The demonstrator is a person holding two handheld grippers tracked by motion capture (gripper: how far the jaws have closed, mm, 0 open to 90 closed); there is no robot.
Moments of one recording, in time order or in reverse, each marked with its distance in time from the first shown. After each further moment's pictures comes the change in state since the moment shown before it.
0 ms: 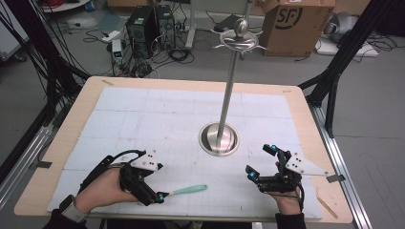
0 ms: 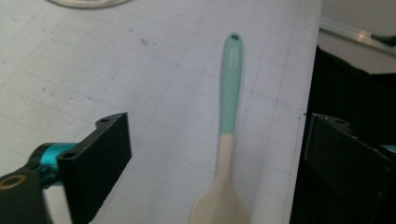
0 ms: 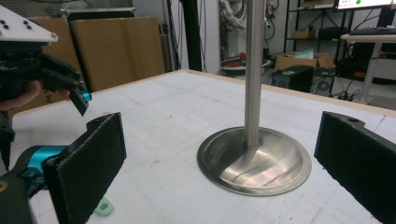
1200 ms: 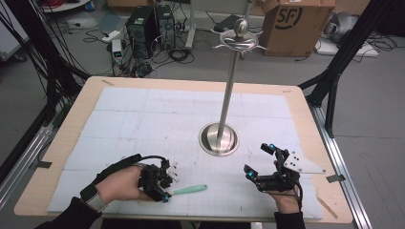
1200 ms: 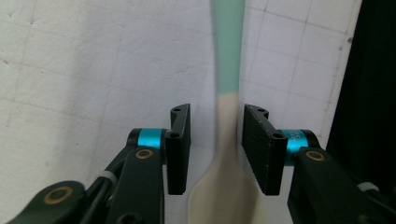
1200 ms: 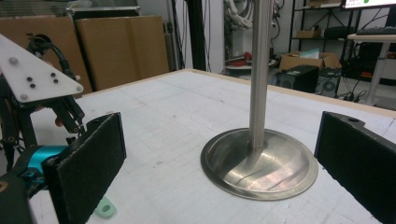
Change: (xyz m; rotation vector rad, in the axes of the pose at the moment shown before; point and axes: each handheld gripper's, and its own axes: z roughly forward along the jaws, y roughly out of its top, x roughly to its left) left arm -0.008 0.020 0.046 0.423 -0.007 0.120; right arm 0.000 0.001 0.005 0.001 0.018 -0.004
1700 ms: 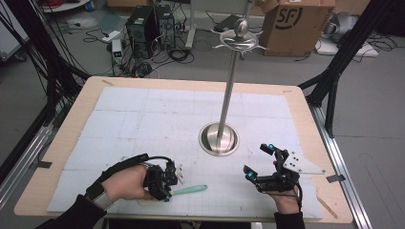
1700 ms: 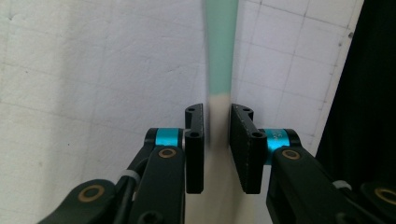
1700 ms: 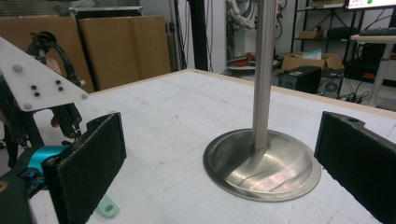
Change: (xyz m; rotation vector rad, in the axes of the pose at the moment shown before) left arm 0.000 0.013 0.002 0.096 -0.021 -0.025; right arm 0.001 0.000 0.000 -0.004 0.009 -0.012
